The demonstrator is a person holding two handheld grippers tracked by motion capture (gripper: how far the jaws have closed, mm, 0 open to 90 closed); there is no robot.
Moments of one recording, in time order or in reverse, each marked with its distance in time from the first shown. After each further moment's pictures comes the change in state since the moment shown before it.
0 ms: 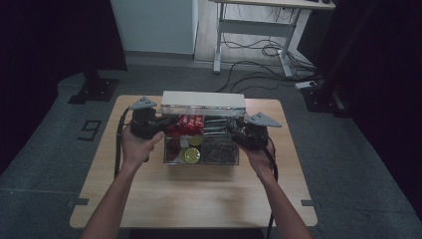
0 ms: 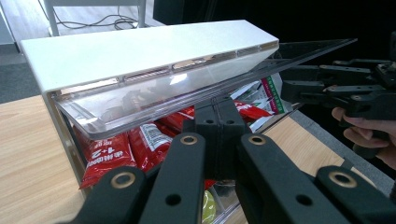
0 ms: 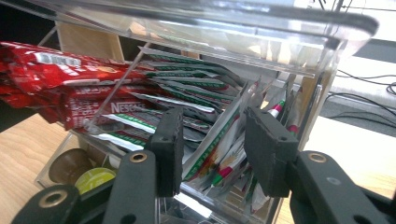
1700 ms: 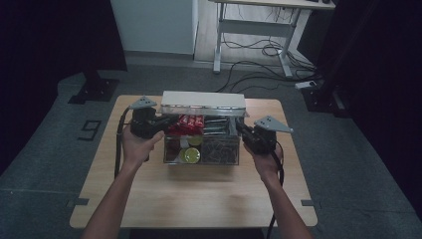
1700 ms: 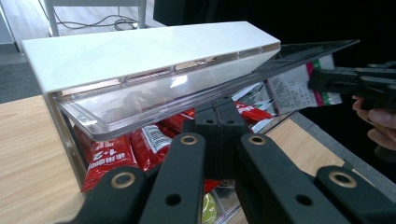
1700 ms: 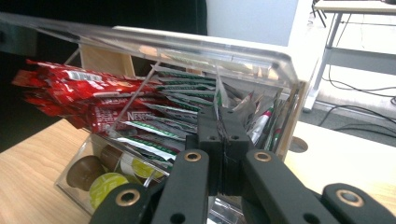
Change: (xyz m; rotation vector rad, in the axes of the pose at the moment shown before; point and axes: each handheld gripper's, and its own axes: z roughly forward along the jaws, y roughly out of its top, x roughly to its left) left arm 0.002 0.000 0.001 -0.004 0.000 -0.006; right arm -0.002 0.001 -0.030 -0.077 0.029 0.015
